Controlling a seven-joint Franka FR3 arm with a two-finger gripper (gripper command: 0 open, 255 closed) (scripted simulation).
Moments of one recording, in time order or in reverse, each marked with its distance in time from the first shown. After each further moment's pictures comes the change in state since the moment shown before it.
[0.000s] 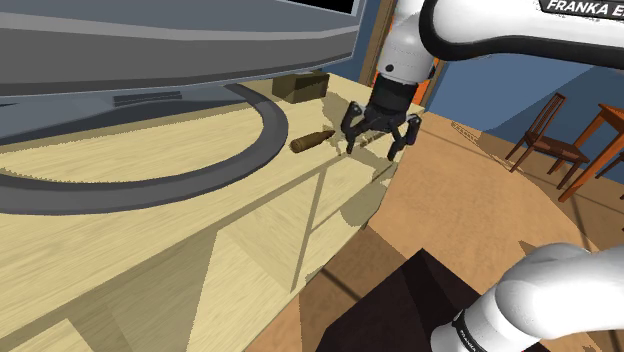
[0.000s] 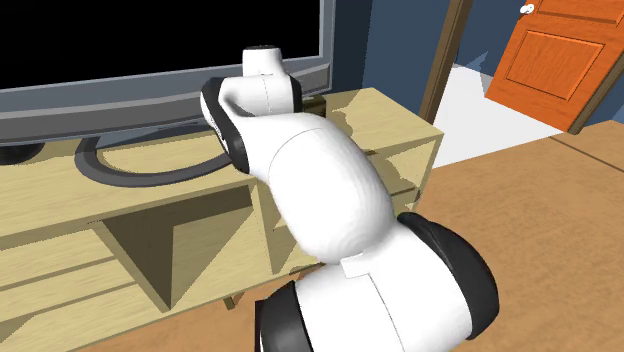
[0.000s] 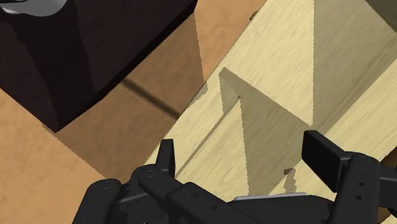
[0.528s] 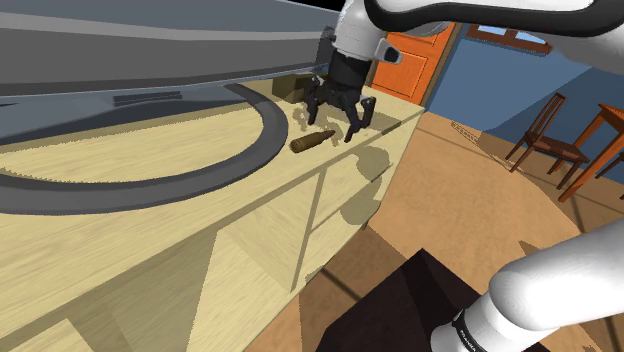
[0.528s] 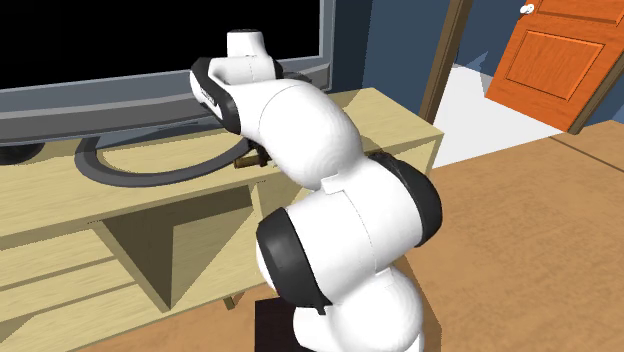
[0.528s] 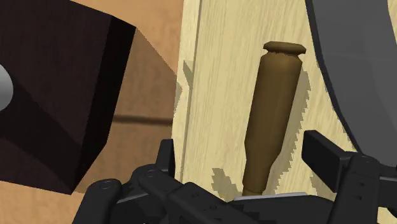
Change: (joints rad) arm -0.140 0.272 0.184 0.278 -0.024 0.053 0.596
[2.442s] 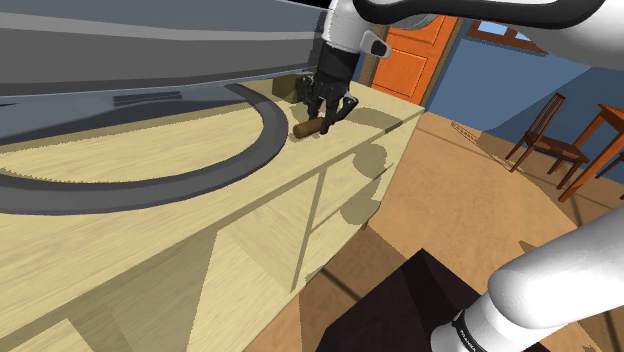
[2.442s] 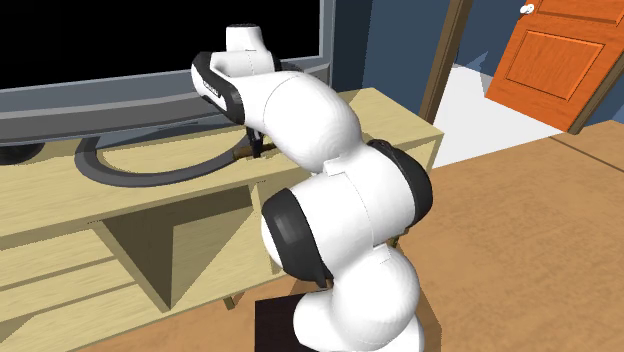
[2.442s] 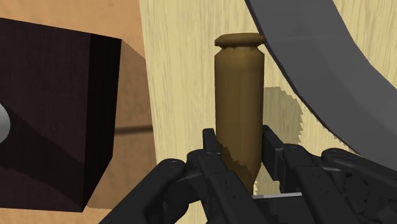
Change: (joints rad) arm -0.029 0.093 0.044 0.095 -0.039 0.008 0.190
